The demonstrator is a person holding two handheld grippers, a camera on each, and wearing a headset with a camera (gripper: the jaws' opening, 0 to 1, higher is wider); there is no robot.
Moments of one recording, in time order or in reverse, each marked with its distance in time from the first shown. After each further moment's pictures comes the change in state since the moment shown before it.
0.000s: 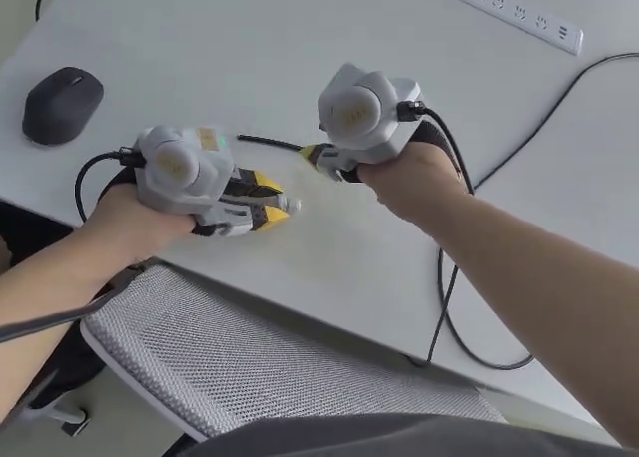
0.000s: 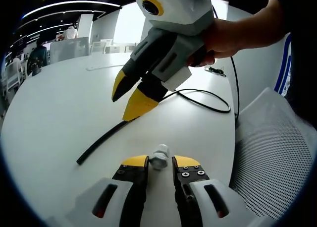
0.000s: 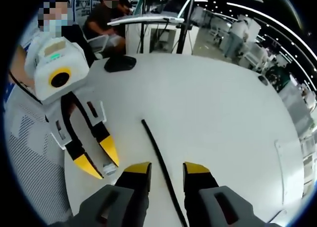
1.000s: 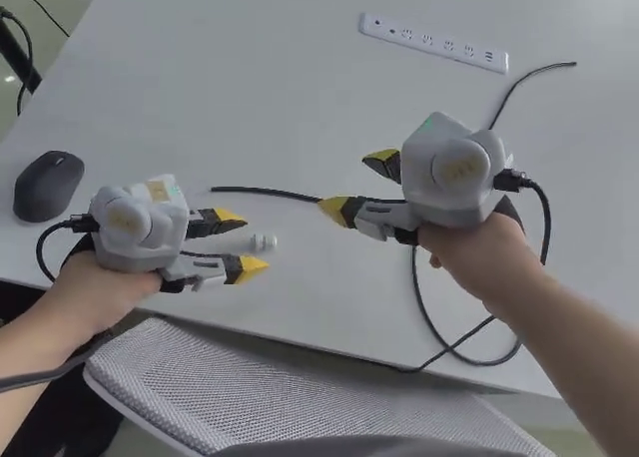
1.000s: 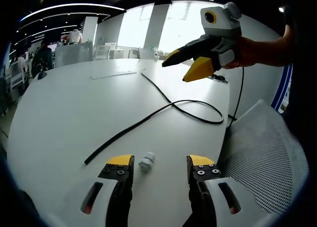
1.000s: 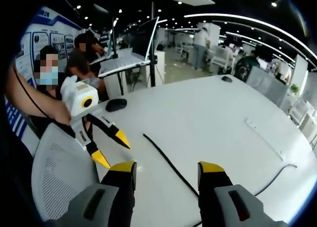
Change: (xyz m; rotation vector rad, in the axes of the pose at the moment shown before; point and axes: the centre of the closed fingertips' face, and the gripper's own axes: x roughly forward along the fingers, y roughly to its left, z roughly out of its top) left arm -0.035 -0.025 0.027 -0.025 -0.033 0.029; right arm -0.131 0.002 -0.017 0.295 -0.236 -0.111
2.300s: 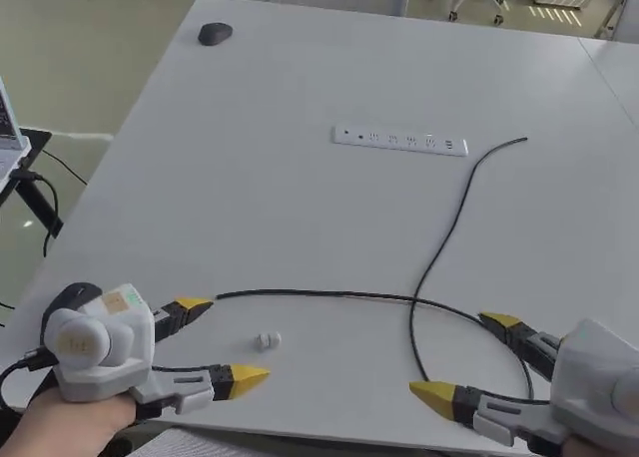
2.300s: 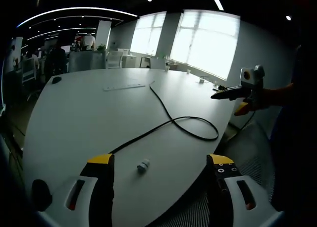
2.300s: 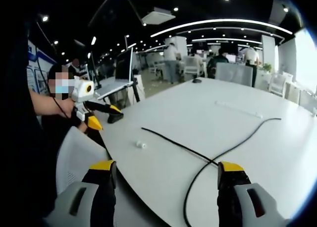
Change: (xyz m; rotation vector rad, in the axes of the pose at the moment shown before) left arm -0.058 -0.018 0.037 -0.067 -0.062 0.097; right arm -0.126 0.009 -0.092 0.261 -0.185 -0.115
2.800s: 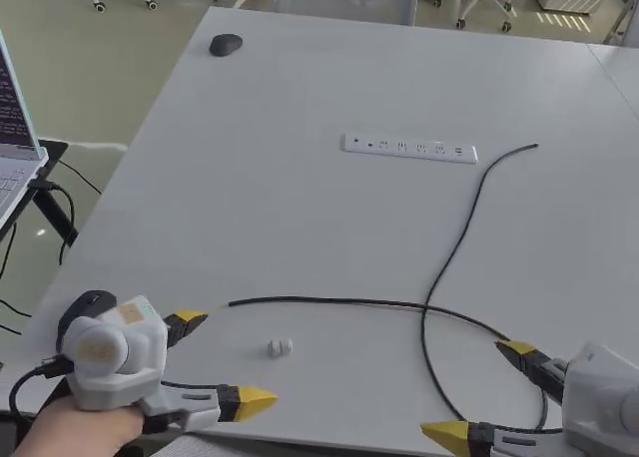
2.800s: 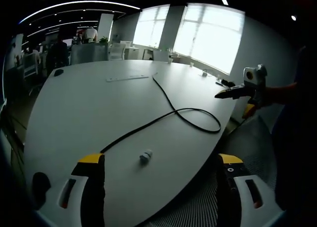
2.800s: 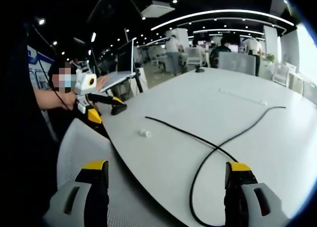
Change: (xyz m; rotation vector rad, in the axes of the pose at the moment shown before) left arm 0.000 0.006 -0.015 -0.019 0.068 0.016; right arm 0.002 0.006 -0.024 0.033 0.068 0.038
